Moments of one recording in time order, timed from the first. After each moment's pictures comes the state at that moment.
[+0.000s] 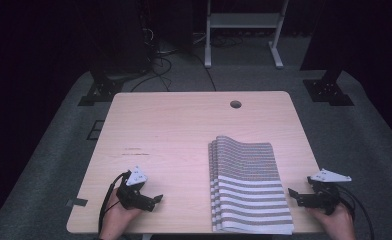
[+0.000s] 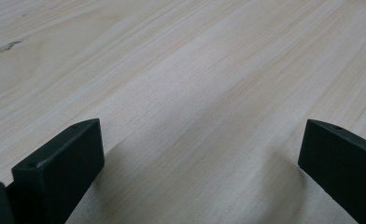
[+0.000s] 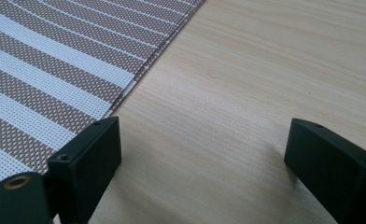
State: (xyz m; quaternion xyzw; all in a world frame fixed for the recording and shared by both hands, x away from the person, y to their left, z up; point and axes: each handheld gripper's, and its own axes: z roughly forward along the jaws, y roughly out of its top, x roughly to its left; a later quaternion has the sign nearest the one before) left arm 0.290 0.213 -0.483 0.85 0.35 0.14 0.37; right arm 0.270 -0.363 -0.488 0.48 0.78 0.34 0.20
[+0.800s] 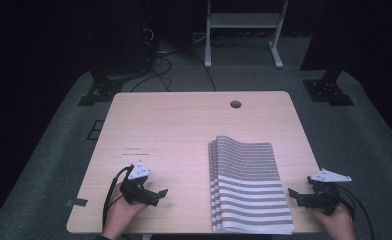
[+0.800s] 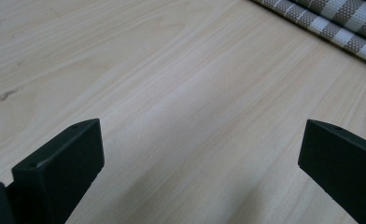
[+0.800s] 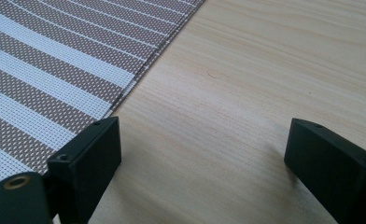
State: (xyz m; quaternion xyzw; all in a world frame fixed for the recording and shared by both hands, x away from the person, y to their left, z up) left arm 0.299 0.196 -0.461 0.84 0.34 0.14 0.39; right arm 0.270 -0.363 -0.488 0.48 0.78 0.34 0.20
